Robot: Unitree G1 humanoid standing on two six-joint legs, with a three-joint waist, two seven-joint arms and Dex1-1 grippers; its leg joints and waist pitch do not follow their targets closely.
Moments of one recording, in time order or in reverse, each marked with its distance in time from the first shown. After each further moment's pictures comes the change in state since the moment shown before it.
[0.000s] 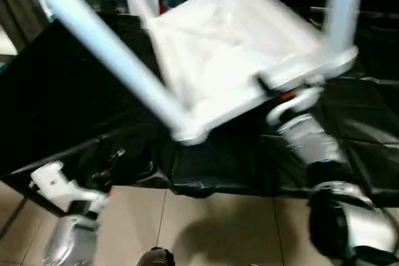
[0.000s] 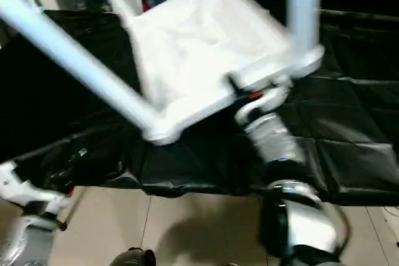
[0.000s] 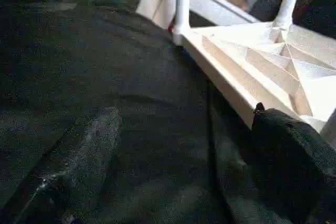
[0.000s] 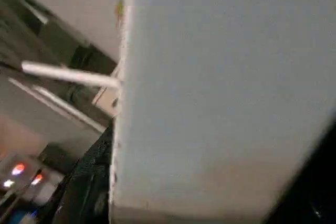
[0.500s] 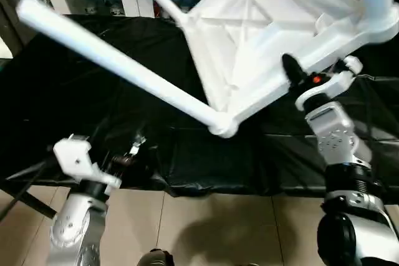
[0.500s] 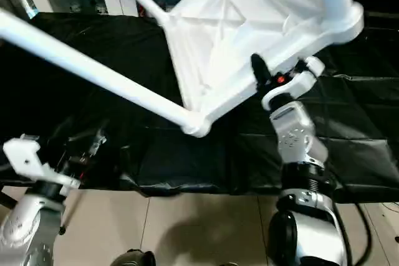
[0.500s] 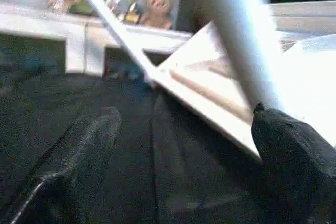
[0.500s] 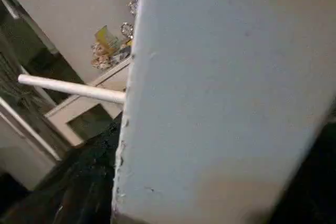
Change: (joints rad) left arm -0.084 0.100 -0.140 -0.103 0.209 -0.072 -0.038; right arm 0.094 -0.041 0.080 -0.333 -0.132 -0.011 -0.168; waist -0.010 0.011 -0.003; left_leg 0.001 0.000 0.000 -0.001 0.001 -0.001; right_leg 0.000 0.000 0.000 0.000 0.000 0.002
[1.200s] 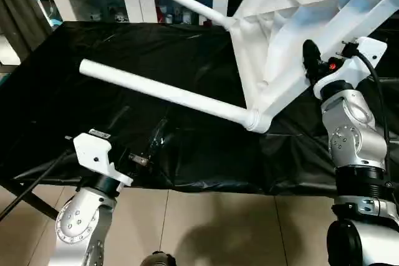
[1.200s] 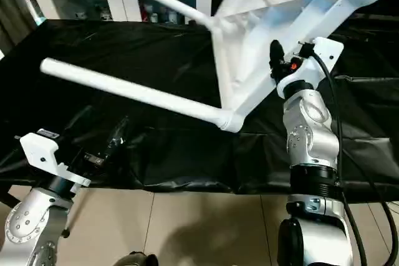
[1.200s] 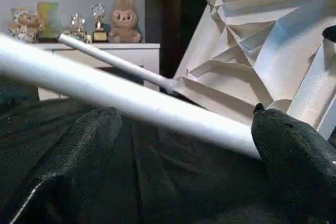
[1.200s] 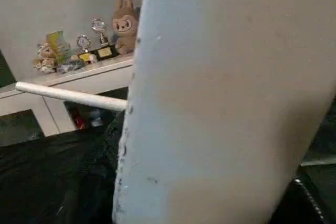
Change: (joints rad) left arm -0.009 0.044 -0.067 -0.011 0.069 -0.037 -0.029; right arm 0.034 -0.050 0.099 -0.143 -0.201 -0.071 -0.205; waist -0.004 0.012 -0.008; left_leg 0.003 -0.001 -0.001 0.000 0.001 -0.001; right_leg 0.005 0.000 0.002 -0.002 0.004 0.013
